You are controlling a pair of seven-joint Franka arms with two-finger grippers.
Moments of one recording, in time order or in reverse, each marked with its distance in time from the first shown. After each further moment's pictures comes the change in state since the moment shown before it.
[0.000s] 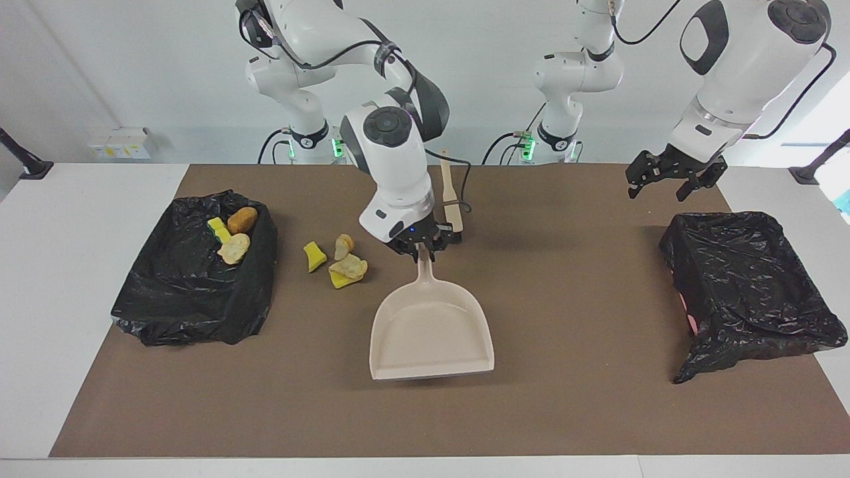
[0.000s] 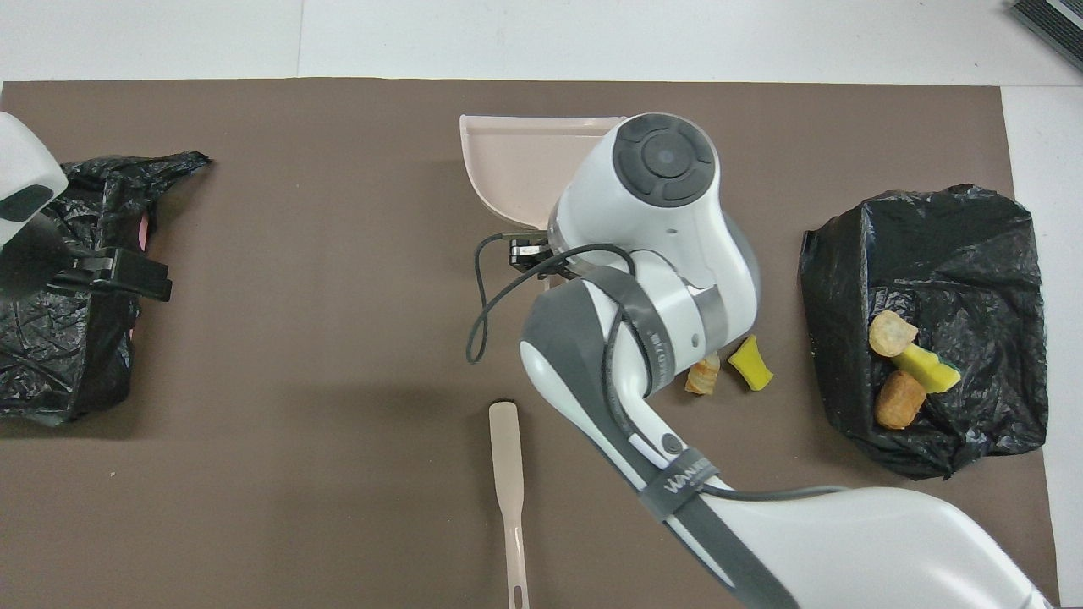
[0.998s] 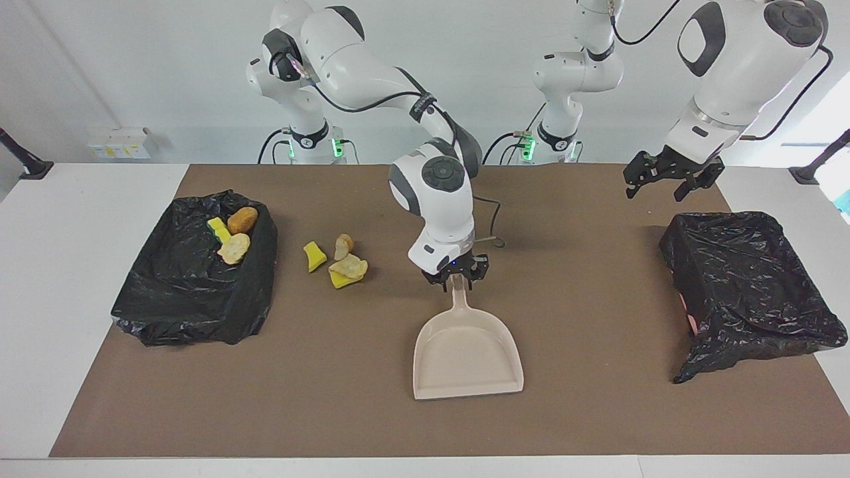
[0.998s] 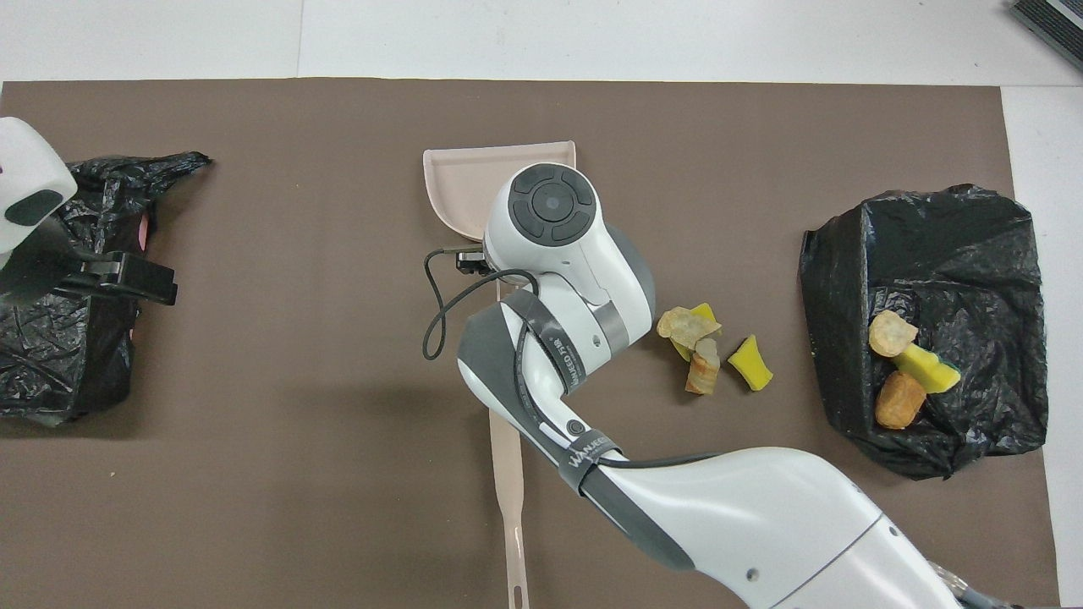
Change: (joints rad) left arm -0.002 -0.002 -0.007 -0.015 0.001 0.003 0.002; right arm 0.063 0.125 -0.010 0.077 -0.079 0.104 0.036
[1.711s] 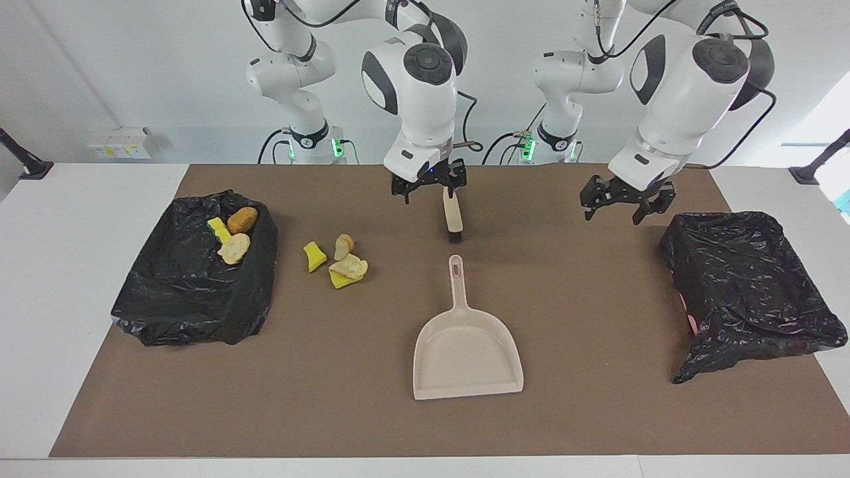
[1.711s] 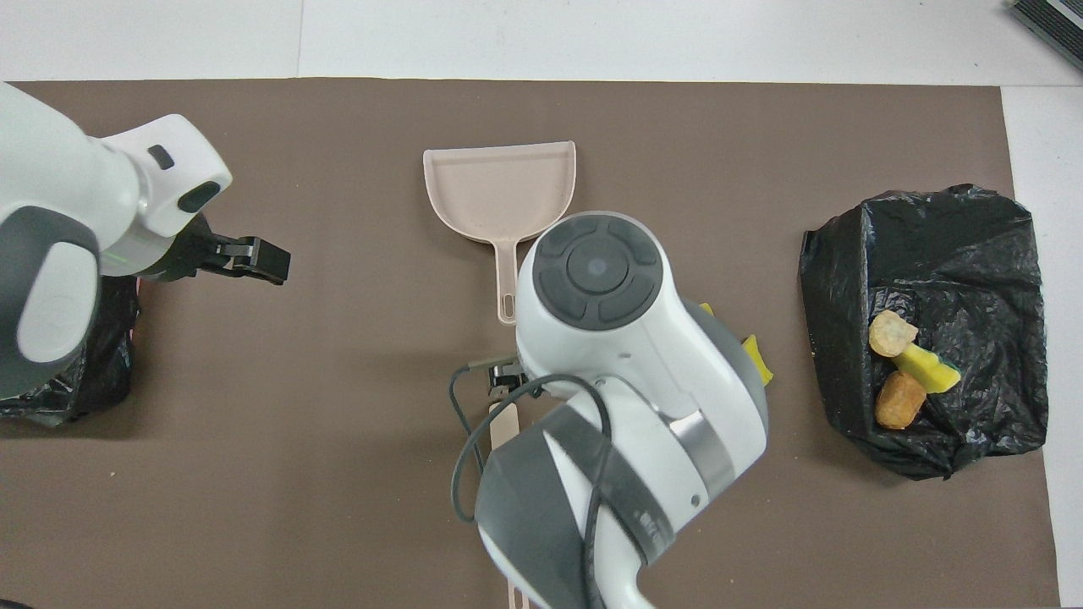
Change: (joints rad) left arm -0.152 0.105 -0.011 -0.007 0.000 0.147 -0.136; right arm 0.048 -0.427 0.007 -0.296 0.068 -0.391 -0.060
